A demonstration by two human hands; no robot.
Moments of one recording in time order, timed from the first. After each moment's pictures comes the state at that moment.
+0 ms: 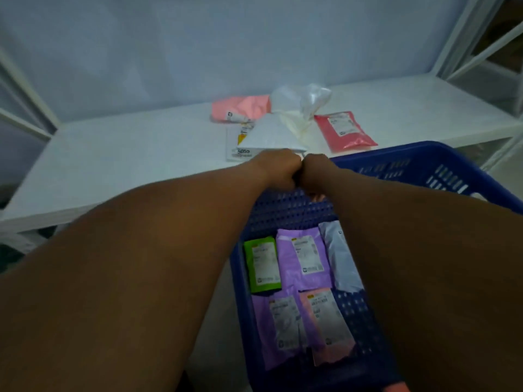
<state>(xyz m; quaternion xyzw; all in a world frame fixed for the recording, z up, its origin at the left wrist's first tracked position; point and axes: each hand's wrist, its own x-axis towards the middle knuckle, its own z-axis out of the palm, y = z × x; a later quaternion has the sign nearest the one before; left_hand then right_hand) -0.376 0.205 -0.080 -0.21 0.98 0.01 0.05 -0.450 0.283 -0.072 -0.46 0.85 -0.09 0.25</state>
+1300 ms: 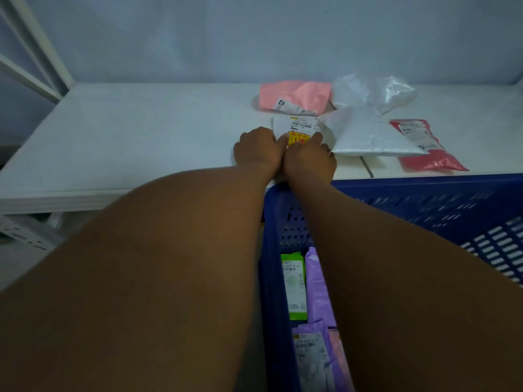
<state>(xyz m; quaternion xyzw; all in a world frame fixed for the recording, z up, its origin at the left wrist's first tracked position) -0.336 0.039 -0.177 -0.56 0.77 0.16 -0.25 -0.407 0.112 -0.164 -0.36 0.88 -0.29 0.07</state>
